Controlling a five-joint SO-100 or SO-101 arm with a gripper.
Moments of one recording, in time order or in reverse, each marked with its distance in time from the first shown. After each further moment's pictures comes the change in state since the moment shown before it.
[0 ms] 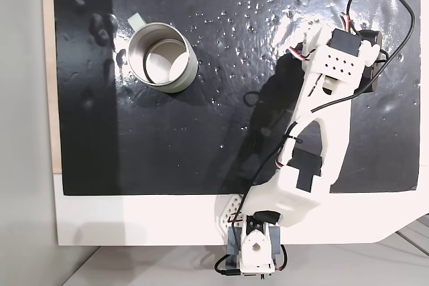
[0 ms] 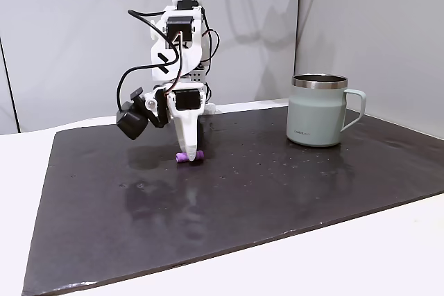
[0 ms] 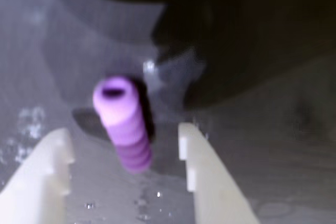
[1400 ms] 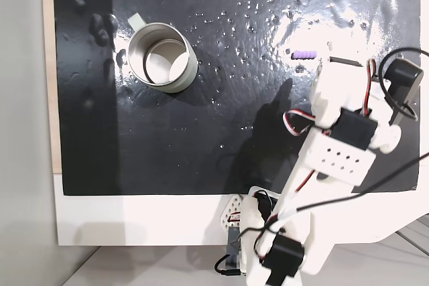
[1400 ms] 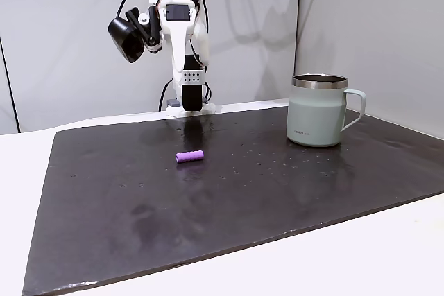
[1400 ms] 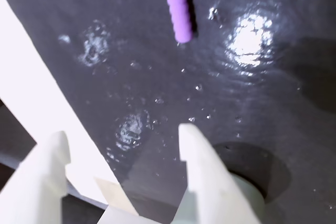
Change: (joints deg) arm 1.6 43.6 23.1 0.3 7.0
